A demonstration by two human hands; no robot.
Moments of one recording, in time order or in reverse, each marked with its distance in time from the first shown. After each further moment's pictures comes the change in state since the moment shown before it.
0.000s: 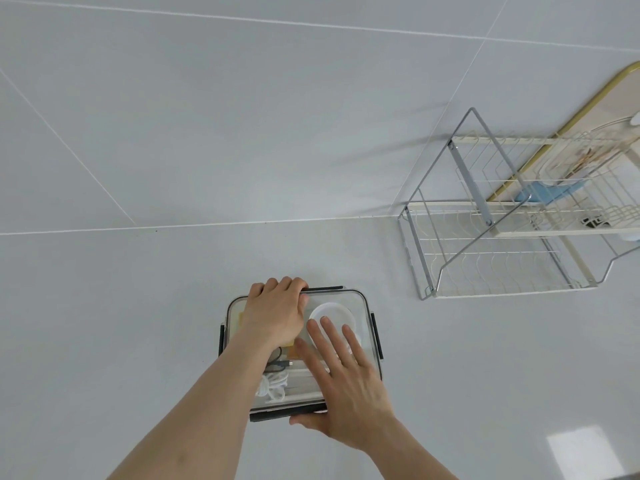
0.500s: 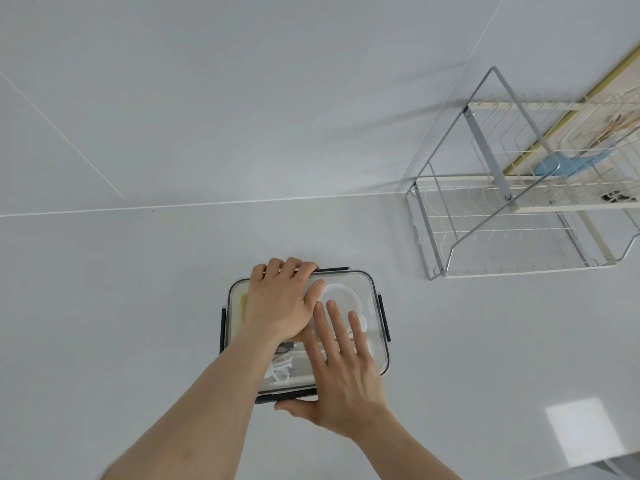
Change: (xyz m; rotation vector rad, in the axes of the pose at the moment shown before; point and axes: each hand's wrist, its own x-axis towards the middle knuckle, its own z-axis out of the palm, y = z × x) left_hand -0.009 0.007 0.008 0.085 0.139 0.040; right_hand 0.004 -0.021 0.019 0.059 0.137 0.094
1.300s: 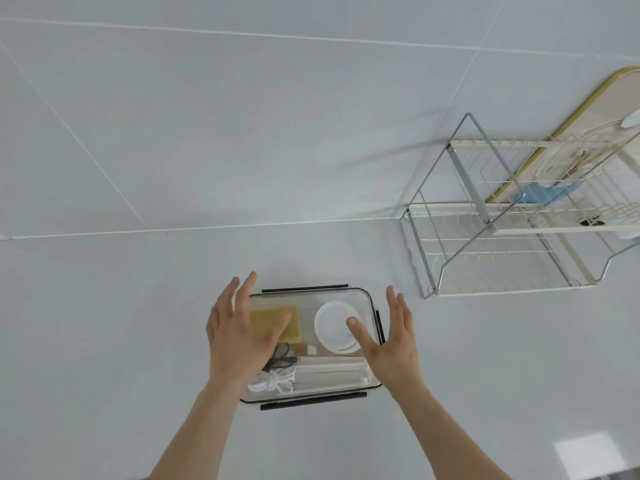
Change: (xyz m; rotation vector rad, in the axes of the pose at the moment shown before) left_hand -0.064 -0.038 -0.023 -0.561 0.195 -0.417; right_hand 0.013 0.057 -0.047 0.835 0.258 0.682
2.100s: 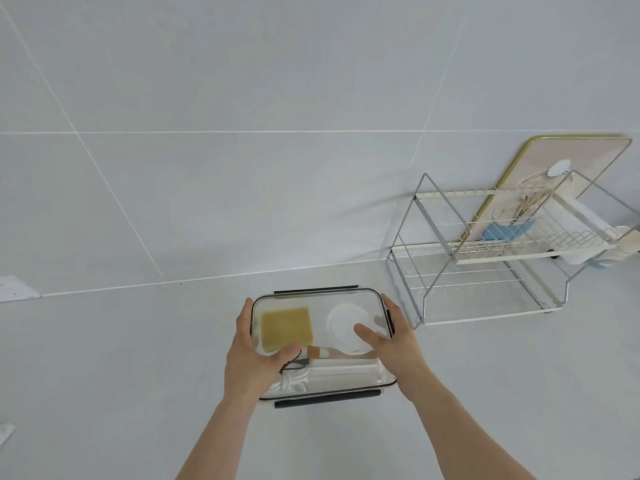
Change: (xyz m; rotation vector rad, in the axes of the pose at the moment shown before) left_hand -0.017 0.044 -0.050 -0.523 -0.105 -0.086; right_hand 0.004 -0.049 -0.040 0.456 -0.078 0.079
